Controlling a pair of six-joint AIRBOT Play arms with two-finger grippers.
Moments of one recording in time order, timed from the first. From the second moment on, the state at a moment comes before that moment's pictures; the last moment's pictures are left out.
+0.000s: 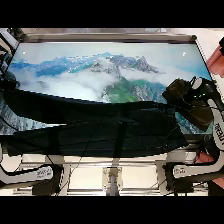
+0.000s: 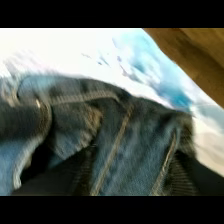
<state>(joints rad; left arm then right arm) 0.32 -1.39 1.50 1.96 -1.21 -1.20 -0.24 -1.54 1.17 -1.39 1.23 1.55</state>
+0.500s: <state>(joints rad) 0.42 -1.38 1.50 1.96 -1.23 -1.25 -0.24 -1.64 1.28 -0.89 1.07 1.31</state>
